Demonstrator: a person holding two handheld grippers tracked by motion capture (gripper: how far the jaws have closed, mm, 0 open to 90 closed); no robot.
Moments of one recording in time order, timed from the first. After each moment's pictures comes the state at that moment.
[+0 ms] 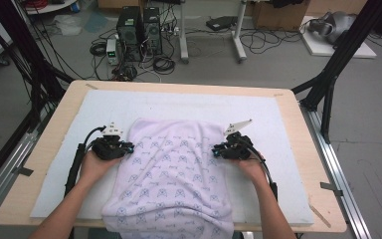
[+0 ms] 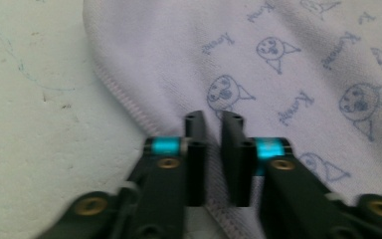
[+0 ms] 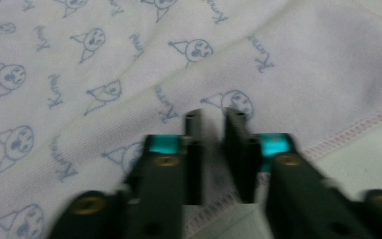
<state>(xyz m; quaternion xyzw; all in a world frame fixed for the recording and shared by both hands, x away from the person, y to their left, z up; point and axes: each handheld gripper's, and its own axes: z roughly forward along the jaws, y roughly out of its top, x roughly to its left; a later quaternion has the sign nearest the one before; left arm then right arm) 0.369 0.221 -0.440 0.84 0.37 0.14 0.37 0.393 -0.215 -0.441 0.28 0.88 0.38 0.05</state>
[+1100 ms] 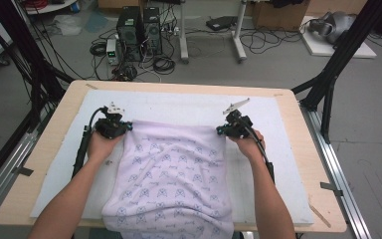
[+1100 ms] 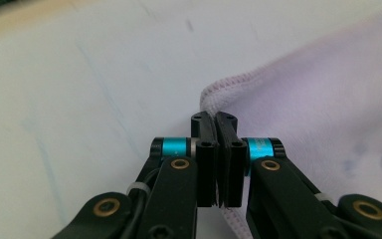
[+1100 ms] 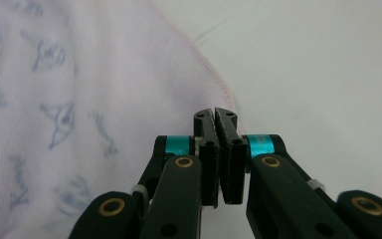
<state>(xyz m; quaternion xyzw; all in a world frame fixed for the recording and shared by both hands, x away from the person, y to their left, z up) 0.437 0.217 -0.399 0.79 0.43 0.25 0.36 0.450 -0.214 -0.401 0.32 0.88 0.34 0.14</state>
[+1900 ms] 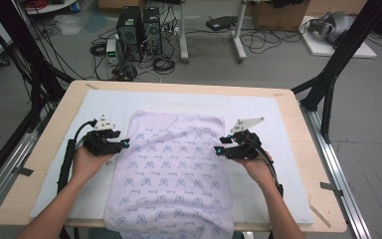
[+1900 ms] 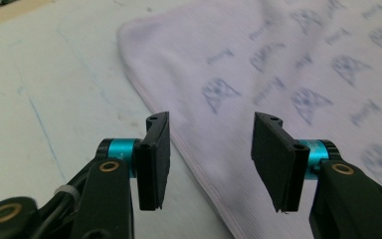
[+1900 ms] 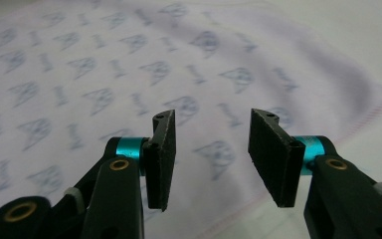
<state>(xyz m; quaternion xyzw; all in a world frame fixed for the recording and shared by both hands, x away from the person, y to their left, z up) 0.345 0.229 -0.409 0.82 0.37 0.20 0.38 0.356 -0.218 -0.397 0.26 0.87 0.40 0.10</state>
